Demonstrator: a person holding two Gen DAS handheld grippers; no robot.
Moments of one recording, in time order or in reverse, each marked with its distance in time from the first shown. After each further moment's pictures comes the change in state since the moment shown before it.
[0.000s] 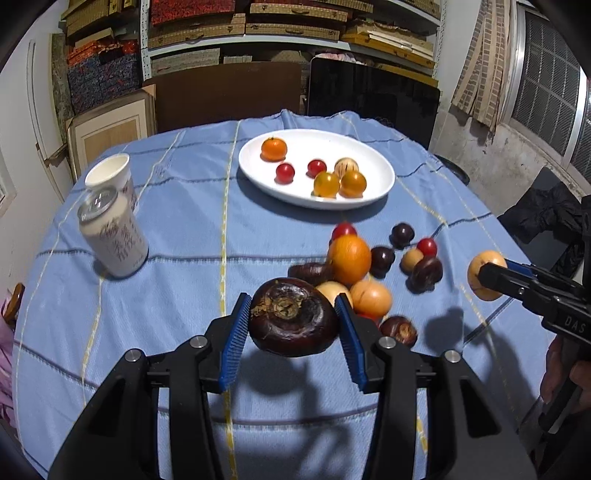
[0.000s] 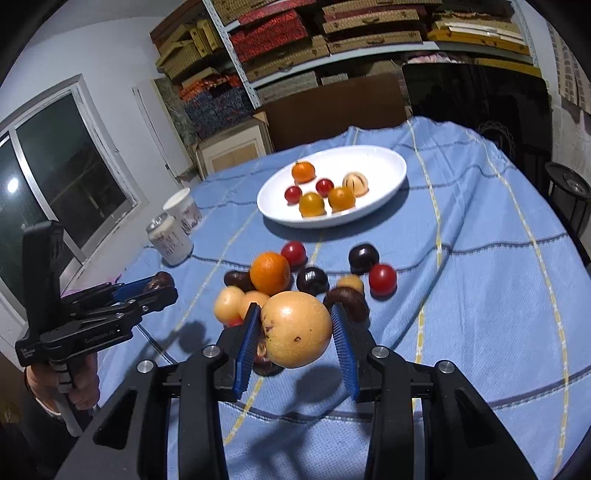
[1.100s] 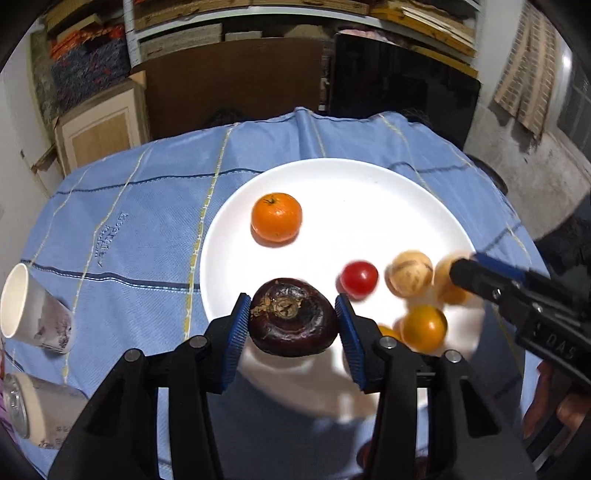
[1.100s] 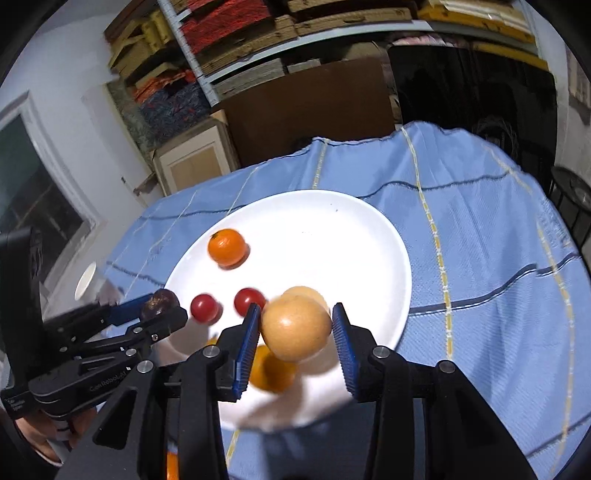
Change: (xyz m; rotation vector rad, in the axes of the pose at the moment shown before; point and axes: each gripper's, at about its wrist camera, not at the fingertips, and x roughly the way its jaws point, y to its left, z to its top) left arm 0.189 0.007 0.174 -0.060 0.098 0.080; right arm 0.173 -0.087 0.156 0.118 0.059 -0.071
